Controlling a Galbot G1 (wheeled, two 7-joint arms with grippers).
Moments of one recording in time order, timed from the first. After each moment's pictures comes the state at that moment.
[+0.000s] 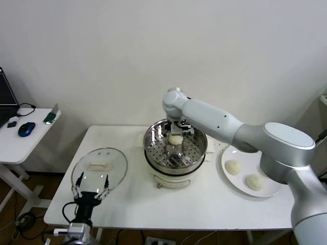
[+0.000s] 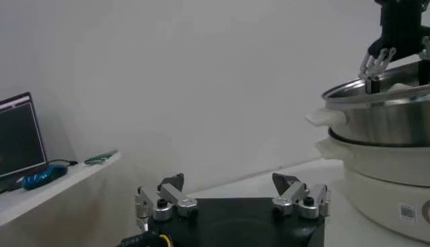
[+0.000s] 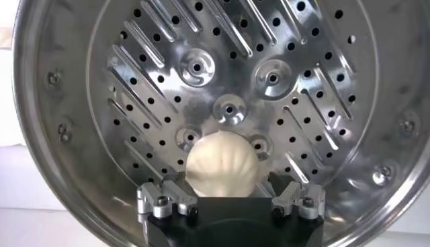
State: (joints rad) left arm 1.62 -1.47 -0.64 -1.97 0.15 -0.08 -0.03; right arm 0.35 1.36 -1.01 0.95 -0.69 0.71 -1.13
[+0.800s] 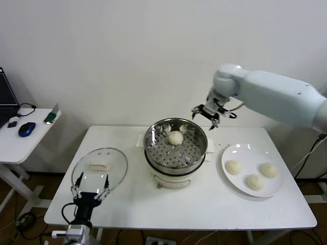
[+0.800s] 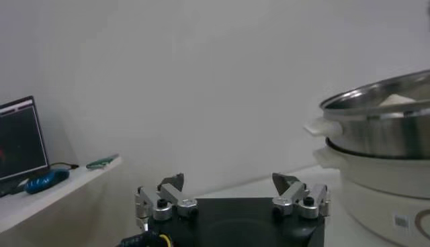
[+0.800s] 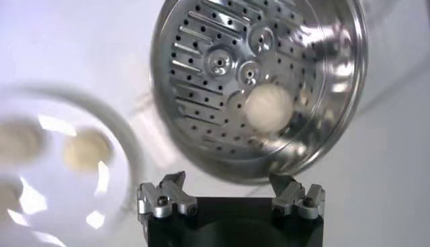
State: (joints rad) left arm 1.65 -1.47 -0.64 -2.02 0.13 -0.06 -0.03; right arm 0.68 0.81 -1.40 1.28 0.17 0.04 -1.05
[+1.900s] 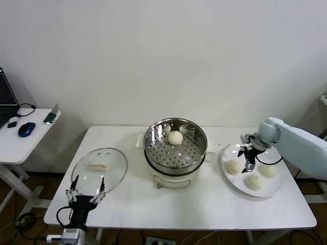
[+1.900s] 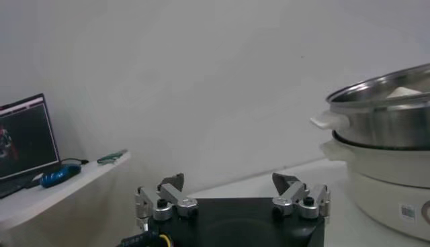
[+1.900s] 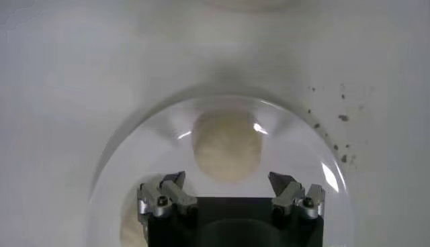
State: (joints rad) left arm 1.67 -1.46 -0.66 -2.02 0.13 -0.07 -0.04; right arm 0.11 0.81 -0.98 0.90 0.08 -0.19 -1.08
